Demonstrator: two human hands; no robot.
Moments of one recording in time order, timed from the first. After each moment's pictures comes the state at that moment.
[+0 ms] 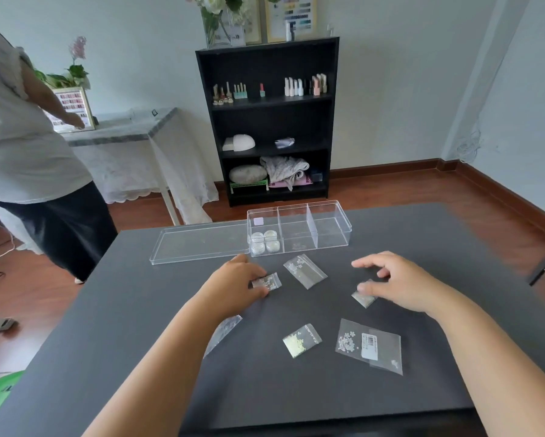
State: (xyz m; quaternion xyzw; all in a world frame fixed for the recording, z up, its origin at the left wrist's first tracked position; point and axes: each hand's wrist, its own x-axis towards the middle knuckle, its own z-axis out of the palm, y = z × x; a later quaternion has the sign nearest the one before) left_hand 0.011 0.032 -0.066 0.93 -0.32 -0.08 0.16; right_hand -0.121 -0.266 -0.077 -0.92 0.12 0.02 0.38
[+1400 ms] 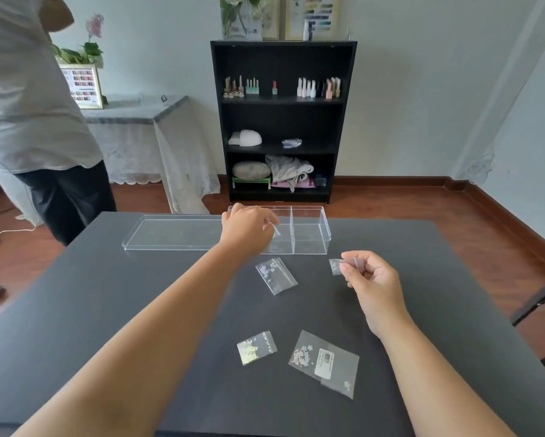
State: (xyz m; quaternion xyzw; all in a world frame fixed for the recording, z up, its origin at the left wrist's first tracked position) left_hand 0.062 -0.077 -0.051 0.94 -0.23 0.08 0.22; right_hand -0.099 -0.267 -0.111 -0.71 0.13 -0.25 0.64
